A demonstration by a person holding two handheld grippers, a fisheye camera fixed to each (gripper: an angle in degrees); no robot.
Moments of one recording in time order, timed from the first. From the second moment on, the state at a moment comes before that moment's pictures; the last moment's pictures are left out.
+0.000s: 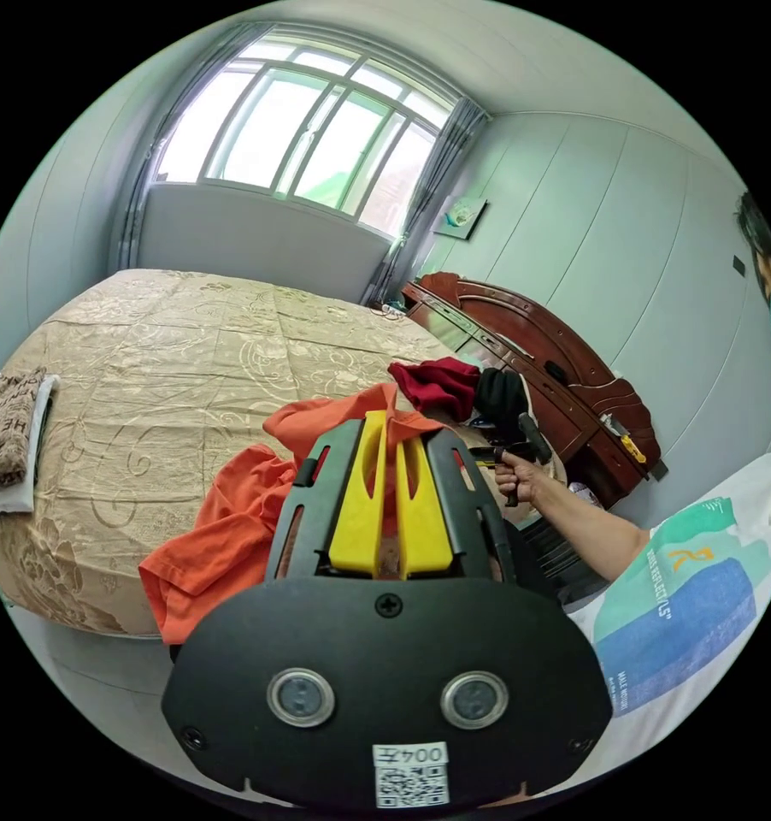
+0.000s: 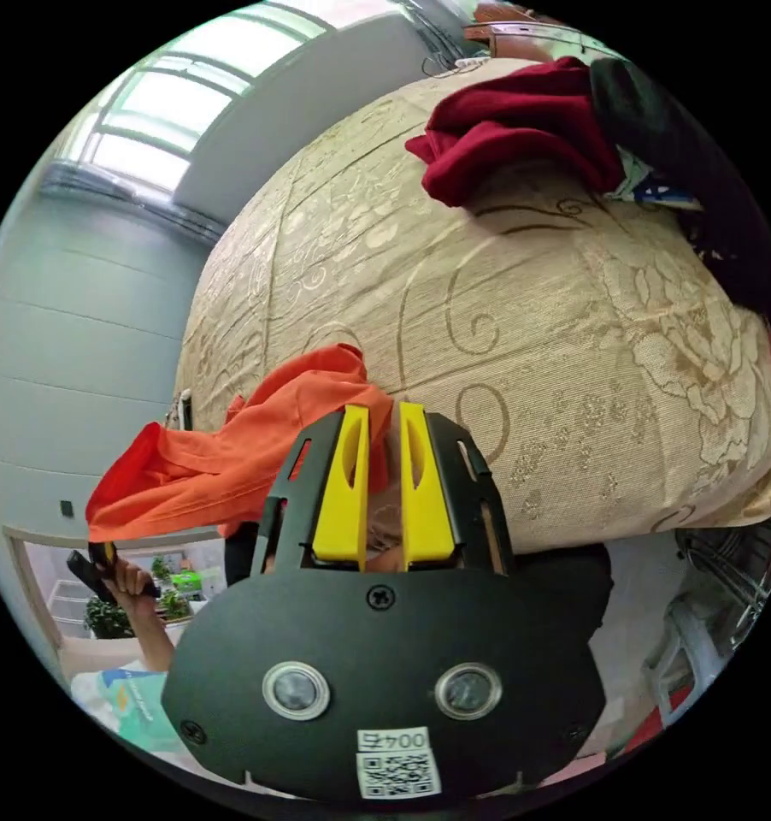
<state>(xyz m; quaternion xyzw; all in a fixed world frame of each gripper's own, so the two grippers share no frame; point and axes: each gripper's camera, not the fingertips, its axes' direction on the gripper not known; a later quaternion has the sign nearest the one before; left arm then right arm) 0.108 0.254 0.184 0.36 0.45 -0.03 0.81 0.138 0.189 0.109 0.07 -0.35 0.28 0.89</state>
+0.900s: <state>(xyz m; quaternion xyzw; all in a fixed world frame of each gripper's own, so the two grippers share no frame) 0.168 0.199 0.161 0.34 0.47 -0.03 0.81 -0.011 0.178 -0.008 0.14 -0.02 -0.27 0.95</state>
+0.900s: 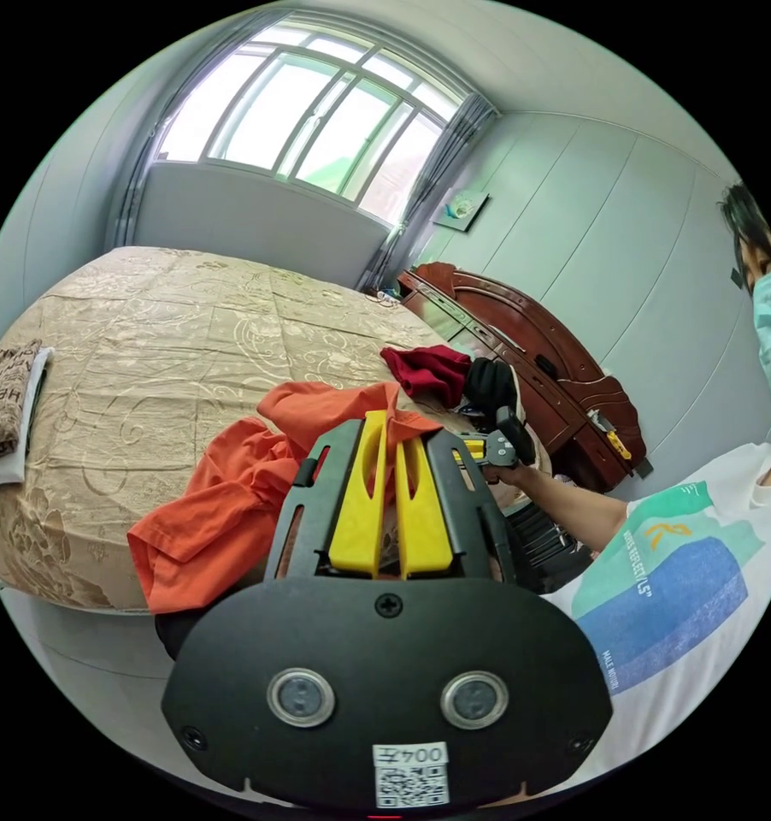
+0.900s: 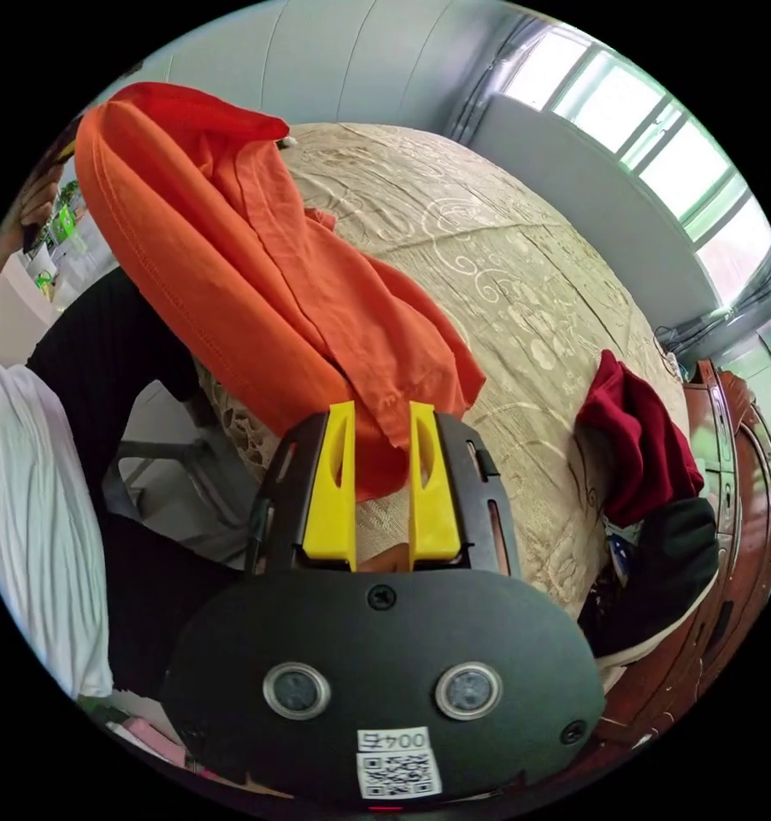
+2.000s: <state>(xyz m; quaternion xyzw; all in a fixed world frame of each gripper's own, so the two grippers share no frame) 0.238 0.044 0.071 0.36 0.47 -0.02 0.81 0.183 0.199 -0.143 0.19 -0.03 -0.07 0.98</state>
